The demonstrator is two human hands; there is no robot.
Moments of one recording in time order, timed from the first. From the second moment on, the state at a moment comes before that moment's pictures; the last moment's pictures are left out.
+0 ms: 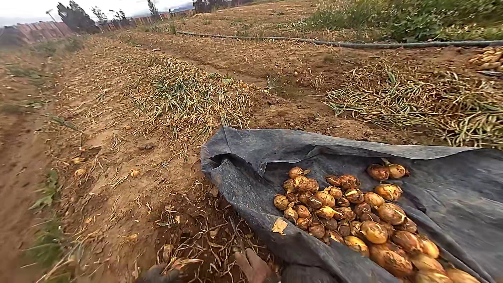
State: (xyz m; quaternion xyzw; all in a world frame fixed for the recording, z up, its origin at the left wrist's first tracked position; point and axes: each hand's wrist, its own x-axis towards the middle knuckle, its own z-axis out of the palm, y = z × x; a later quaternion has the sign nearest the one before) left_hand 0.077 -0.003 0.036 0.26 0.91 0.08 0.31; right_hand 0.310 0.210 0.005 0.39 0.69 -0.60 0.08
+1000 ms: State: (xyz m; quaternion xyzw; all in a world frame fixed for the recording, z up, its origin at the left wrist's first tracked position) left_hand 0.160 0.228 0.108 0.66 0.69 -0.01 0.29; right_hand 0.350 0.236 0.030 0.48 0.41 -0.72 -0.27
